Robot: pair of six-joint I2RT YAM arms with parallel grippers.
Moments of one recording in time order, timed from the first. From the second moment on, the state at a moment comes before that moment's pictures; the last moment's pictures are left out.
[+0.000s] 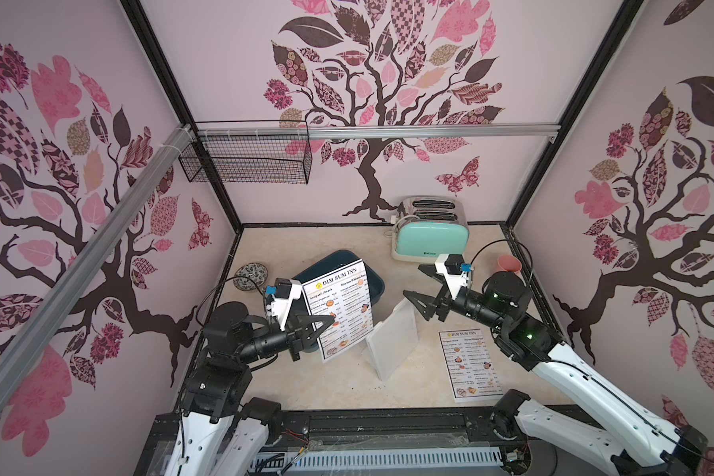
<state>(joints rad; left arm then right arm) -0.23 0.54 0.82 -0.52 0.90 -0.32 0.62 0.88 0.84 -0.01 -0.36 -0.01</state>
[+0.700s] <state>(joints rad) -0.23 0.55 0.80 -0.53 0.90 -0.31 0.62 0.88 0.83 0.00 -0.37 -0.01</state>
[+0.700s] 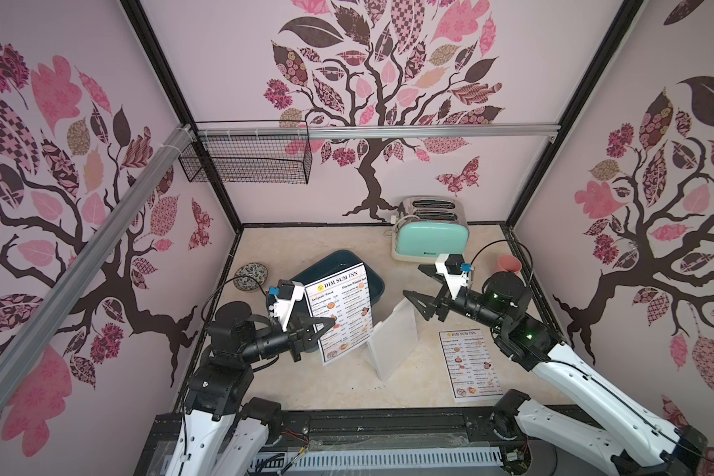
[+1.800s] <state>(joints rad) -0.36 0.72 0.83 -0.47 0.72 -0.28 0.62 0.81 0.80 -0.01 -0.33 -0.01</state>
